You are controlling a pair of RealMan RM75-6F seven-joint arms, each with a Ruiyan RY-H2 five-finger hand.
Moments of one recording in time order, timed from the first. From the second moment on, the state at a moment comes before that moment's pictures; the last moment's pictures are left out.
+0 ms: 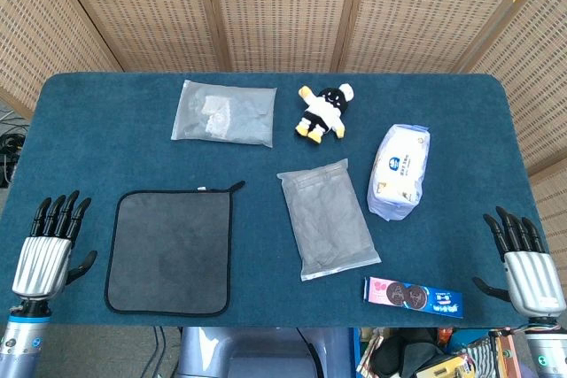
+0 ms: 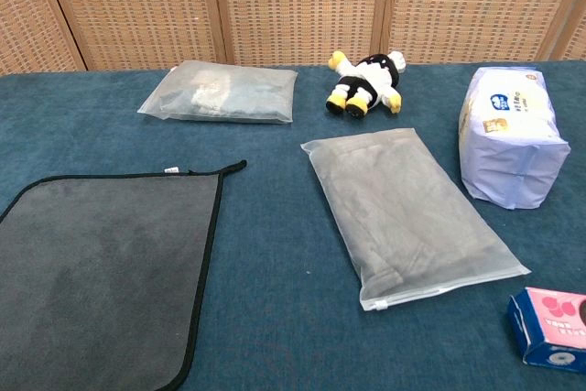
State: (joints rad) left arm -0.11 -1.31 -0.04 -1.59 1.58 1.55 0.33; right arm 0.06 -1.11 0.04 -1.63 -1.52 1.47 -0.07
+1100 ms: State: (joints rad) left arm -0.11 -1.29 0.00 -1.58 1.64 1.54 0.26; right arm 0.06 -1.12 0.05 -1.63 -1.51 1.48 -0.08
